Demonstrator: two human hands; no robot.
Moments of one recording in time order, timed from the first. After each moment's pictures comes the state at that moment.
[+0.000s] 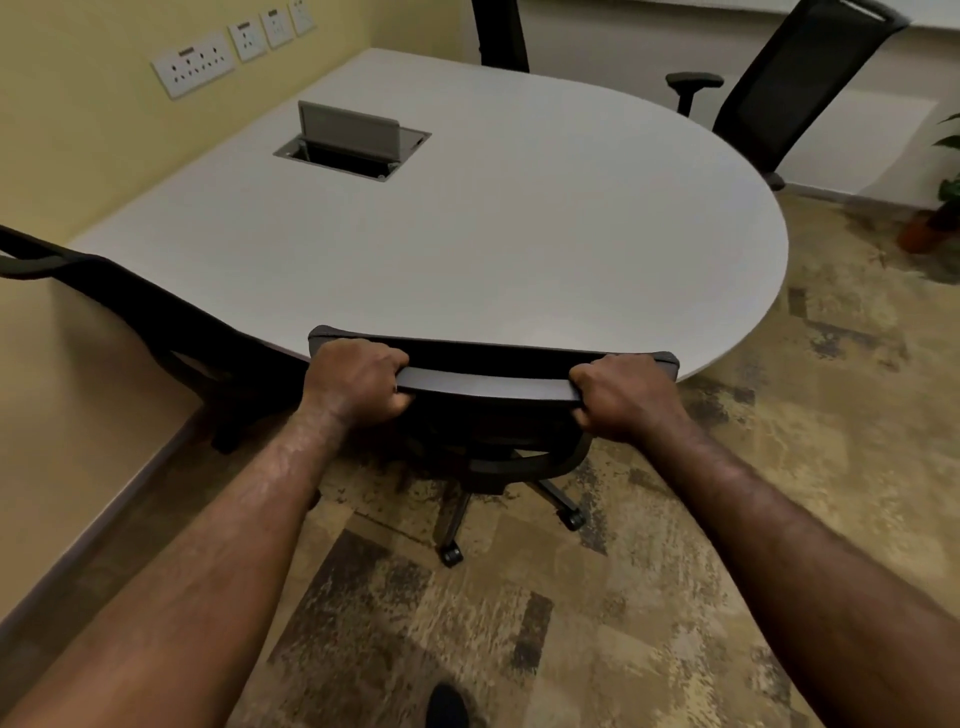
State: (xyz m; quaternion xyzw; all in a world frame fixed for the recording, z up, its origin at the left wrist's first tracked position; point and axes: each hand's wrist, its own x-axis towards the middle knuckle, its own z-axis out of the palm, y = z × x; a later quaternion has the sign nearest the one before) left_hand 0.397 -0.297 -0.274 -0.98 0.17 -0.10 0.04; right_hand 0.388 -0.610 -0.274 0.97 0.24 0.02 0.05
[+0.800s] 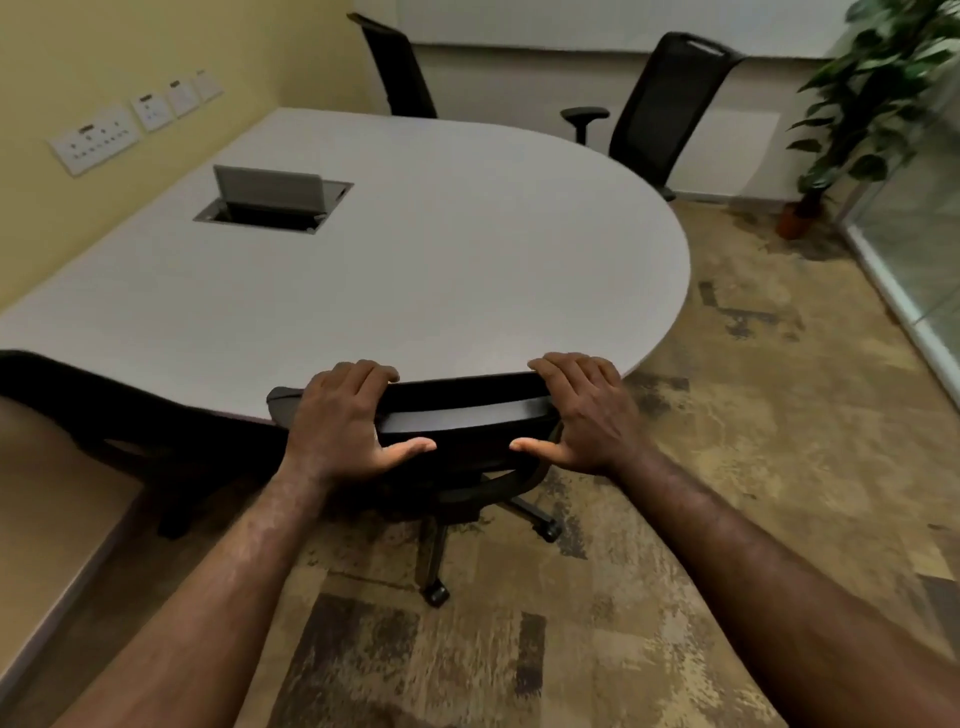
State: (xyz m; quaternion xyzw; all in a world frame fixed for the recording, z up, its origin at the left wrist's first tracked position) left_hand 0.383 -0.311 -0.262 -0.94 0.27 -0.20 -0.10; right_hand 0.339 -0.619 -0.271 0.97 0.17 0.18 -0.04
